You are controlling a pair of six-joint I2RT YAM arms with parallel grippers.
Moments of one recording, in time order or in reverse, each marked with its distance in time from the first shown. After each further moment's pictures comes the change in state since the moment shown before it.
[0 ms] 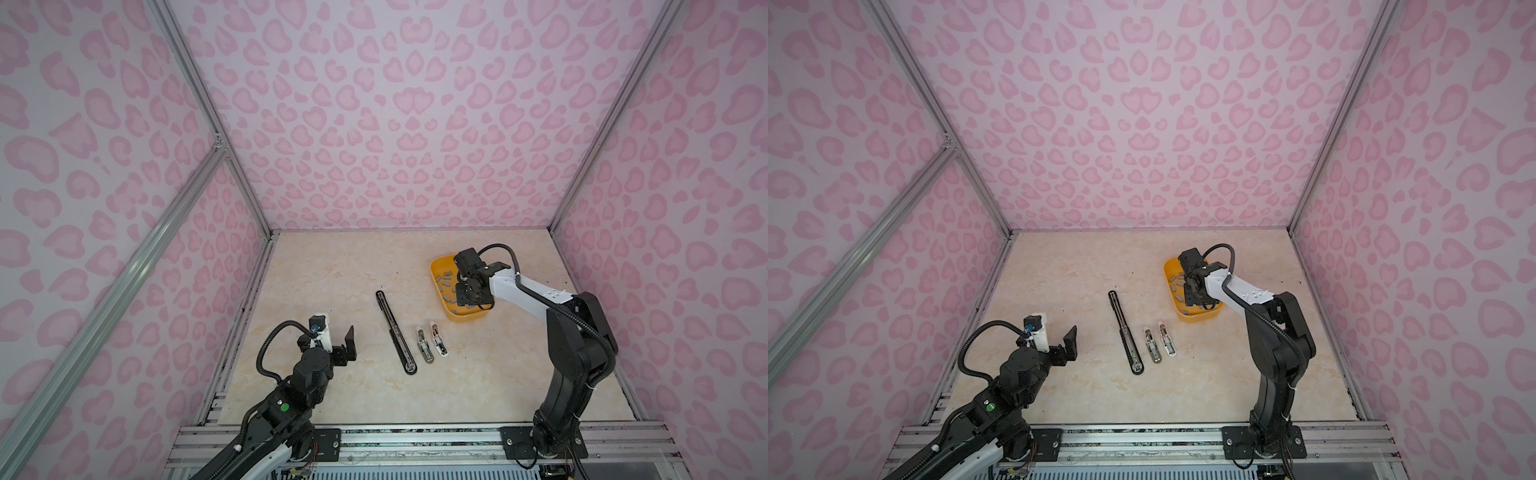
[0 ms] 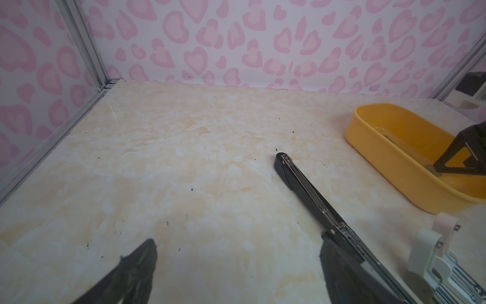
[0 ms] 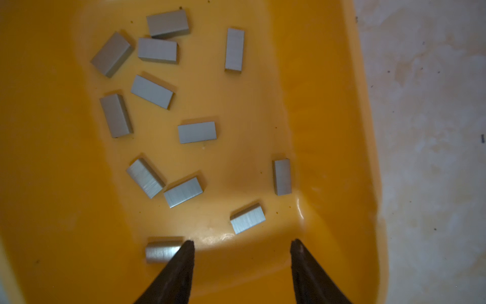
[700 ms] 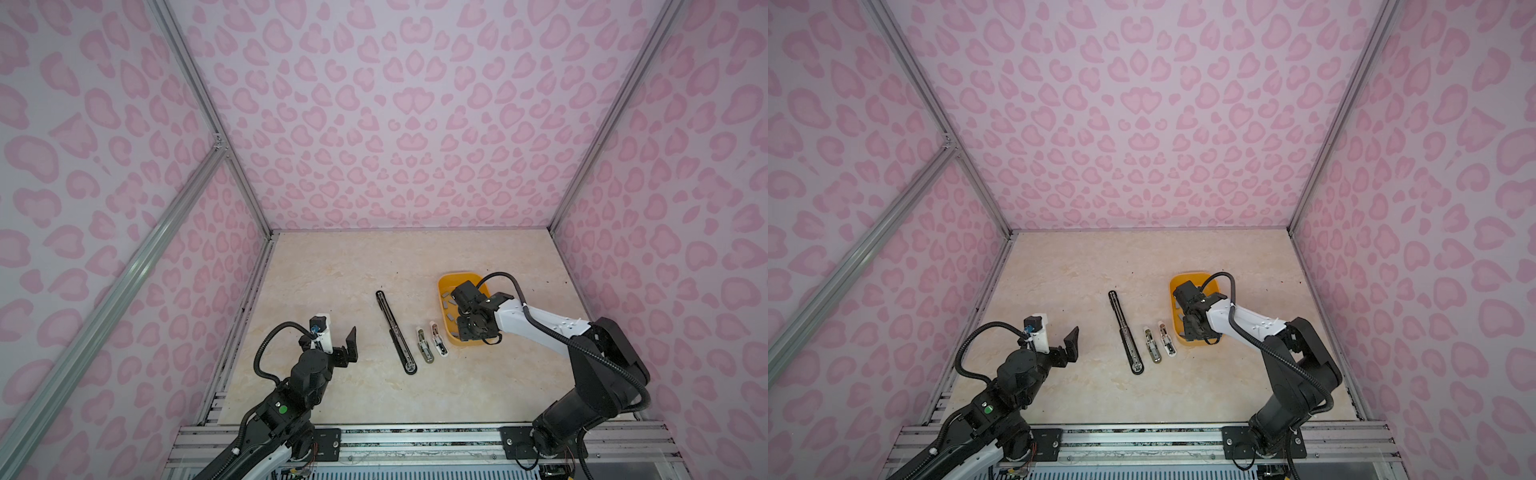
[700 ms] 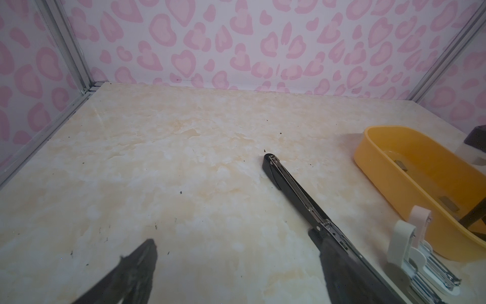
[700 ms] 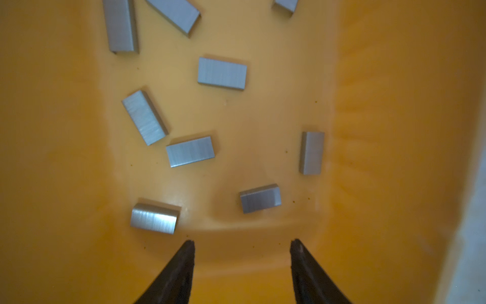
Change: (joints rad) left arm 0.000 -0.036 -0.006 0.000 0.052 0.008; right arm 0.163 -0.275 -0.356 -0.005 -0.003 0.135
